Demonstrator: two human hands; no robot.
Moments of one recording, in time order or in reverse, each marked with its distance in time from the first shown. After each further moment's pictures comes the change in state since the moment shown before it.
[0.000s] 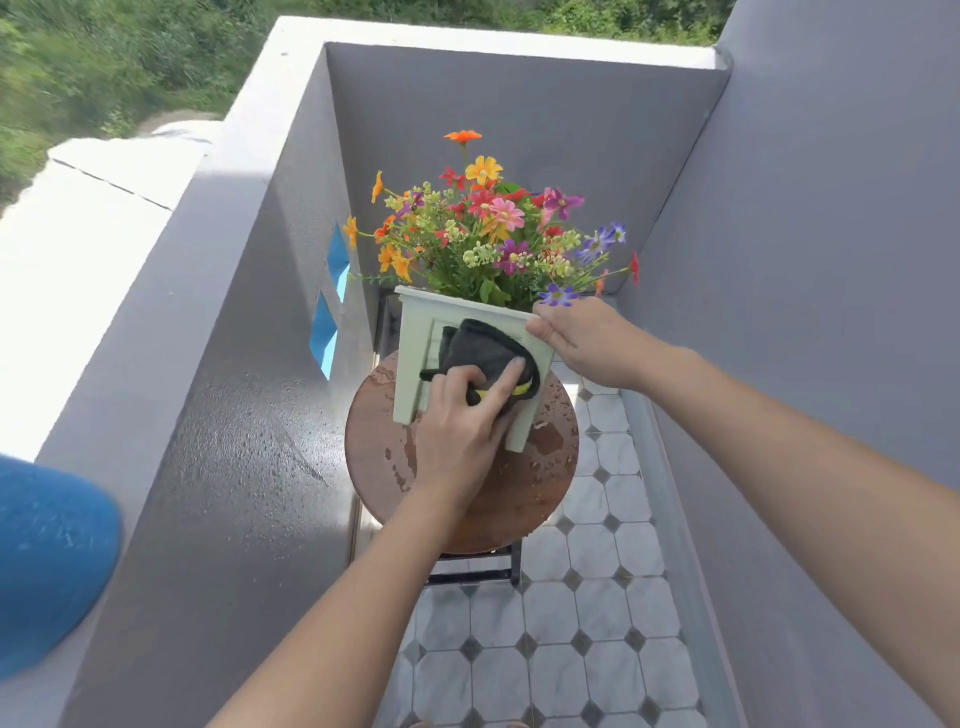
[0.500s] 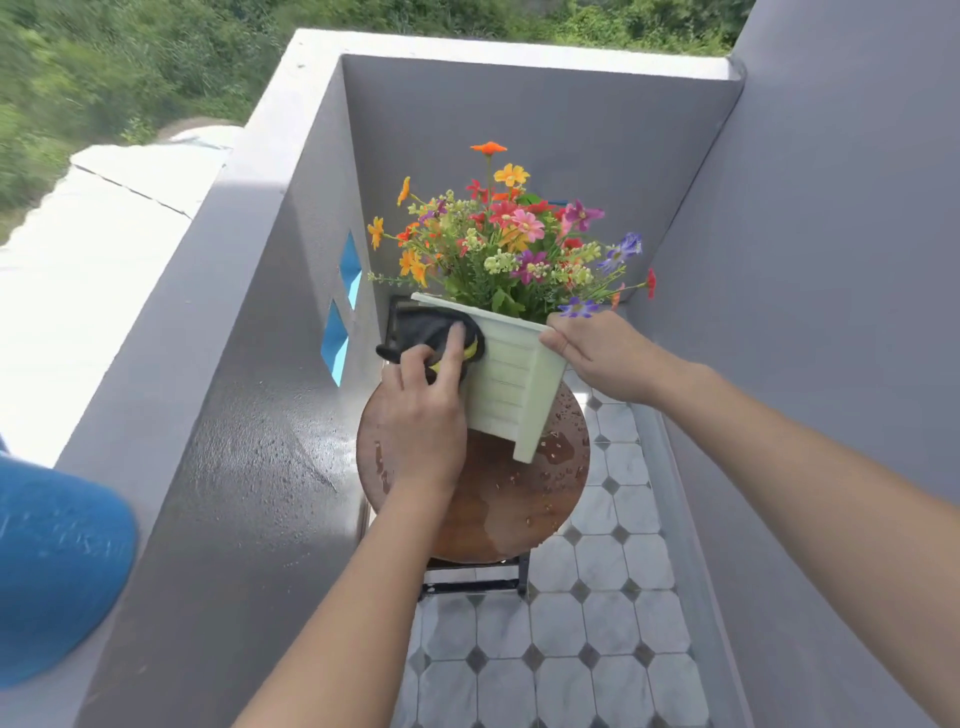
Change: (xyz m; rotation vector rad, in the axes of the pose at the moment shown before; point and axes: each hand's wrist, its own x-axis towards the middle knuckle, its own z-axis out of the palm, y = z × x) left_hand 0.023 -0.020 -0.012 0.317 0.139 -0.191; right_hand 0.000 0.000 -0.004 0.019 0.001 0.005
